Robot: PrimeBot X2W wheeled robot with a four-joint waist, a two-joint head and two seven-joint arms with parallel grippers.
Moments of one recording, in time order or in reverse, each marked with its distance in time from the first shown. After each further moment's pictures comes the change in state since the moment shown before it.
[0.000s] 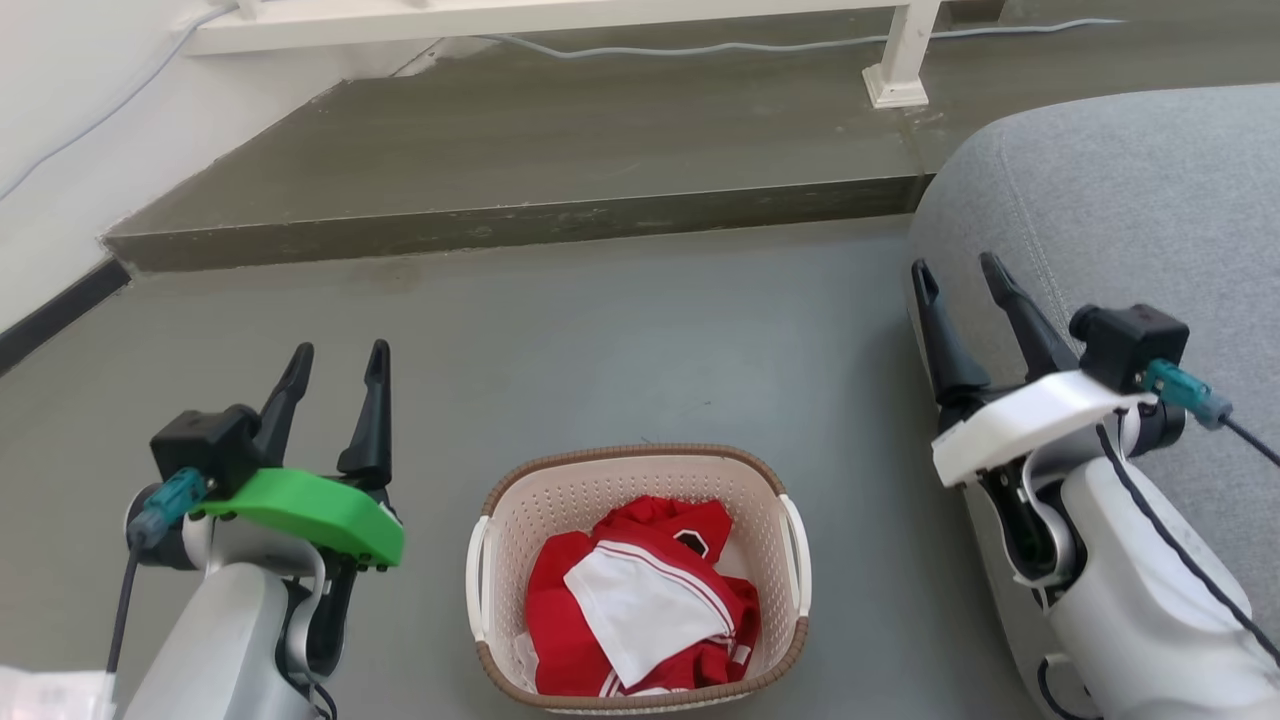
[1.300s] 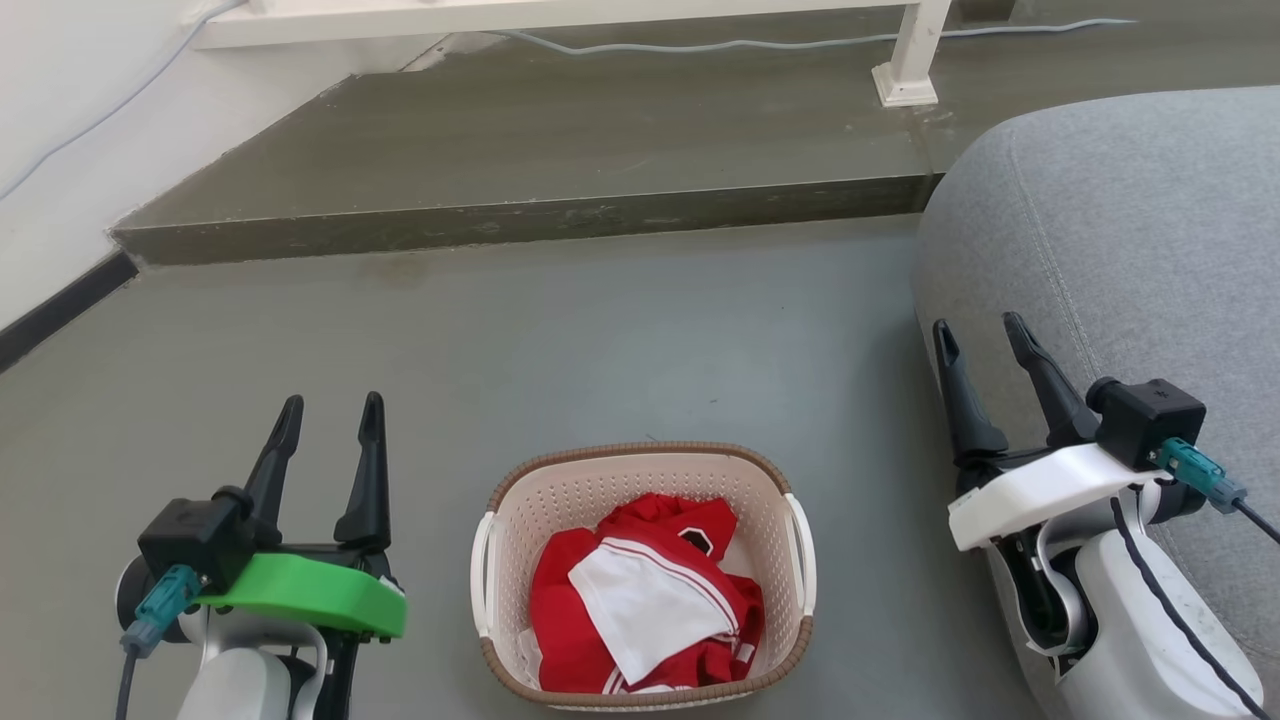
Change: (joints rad) left arm 0.216 -0.084 0.173 -0.219 0.176 -0.043 -0.003; right arm 0.171 0.042 -0.110 -0.119 -0.134 0.011 0.000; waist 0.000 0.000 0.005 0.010
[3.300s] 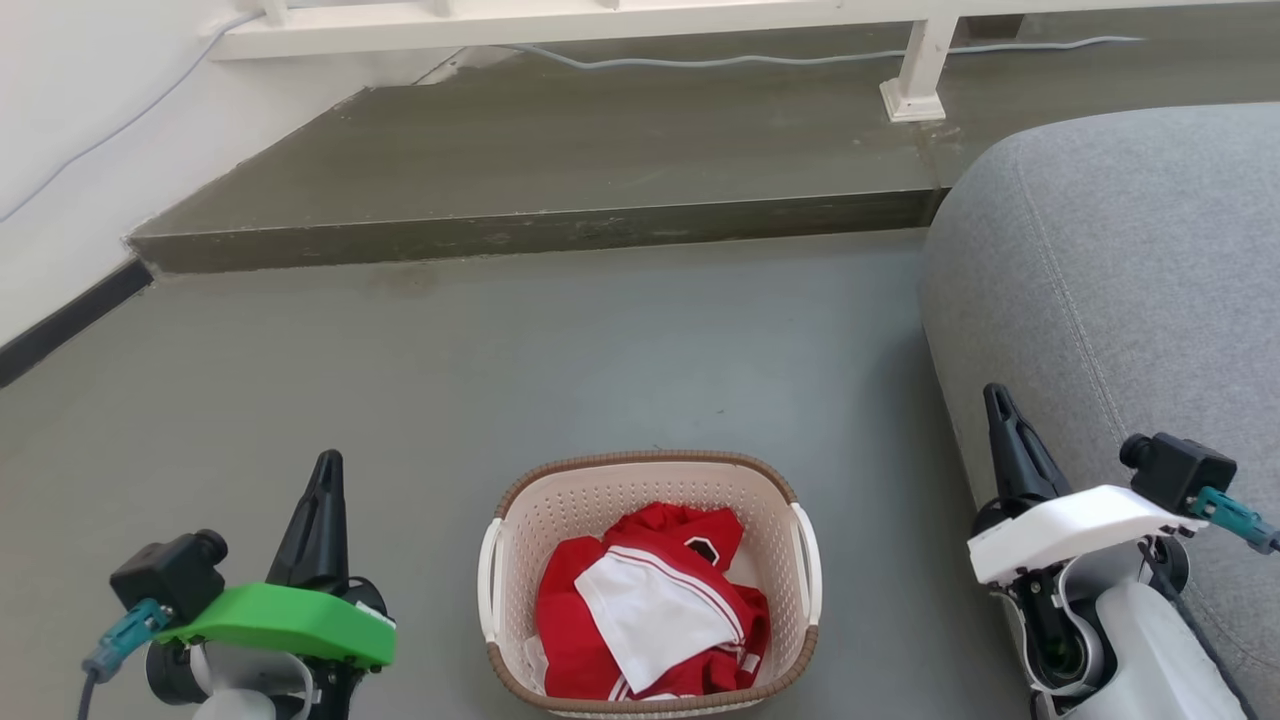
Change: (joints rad) left arm 0.051 -0.045 0.055 0.051 -0.221 -0.038 0.065; right arm 0.076 0.067 -0.100 0.049 0.220 0.044 0.064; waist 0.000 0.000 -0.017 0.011
